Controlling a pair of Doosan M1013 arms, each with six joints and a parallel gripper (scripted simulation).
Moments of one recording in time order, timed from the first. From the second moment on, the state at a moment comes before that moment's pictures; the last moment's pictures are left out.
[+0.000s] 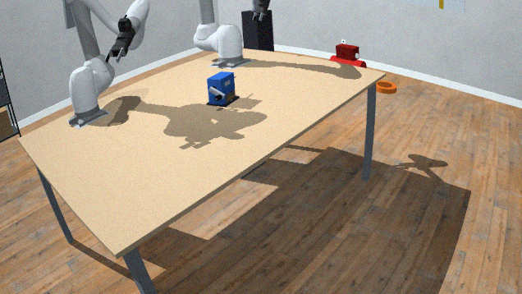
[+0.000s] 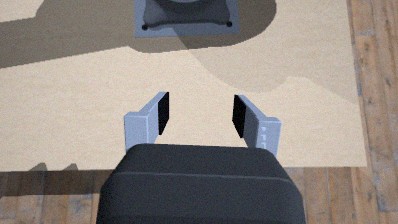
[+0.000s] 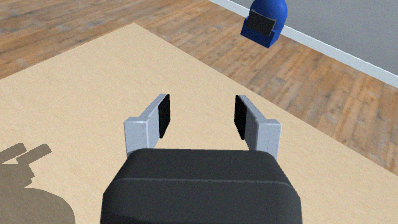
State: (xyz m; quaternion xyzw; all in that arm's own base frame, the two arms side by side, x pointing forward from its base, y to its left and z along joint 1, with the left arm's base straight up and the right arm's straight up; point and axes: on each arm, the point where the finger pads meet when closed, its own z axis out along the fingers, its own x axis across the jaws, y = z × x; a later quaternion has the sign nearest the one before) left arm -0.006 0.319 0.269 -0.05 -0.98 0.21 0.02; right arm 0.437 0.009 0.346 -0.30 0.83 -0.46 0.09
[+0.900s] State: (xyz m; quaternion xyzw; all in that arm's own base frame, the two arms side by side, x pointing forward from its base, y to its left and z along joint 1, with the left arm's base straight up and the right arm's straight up) left arm -0.018 0.304 0.269 0.00 -0.98 0.22 0.01; right arm 0.437 0.009 0.346 -0.30 0.83 -0.46 0.09
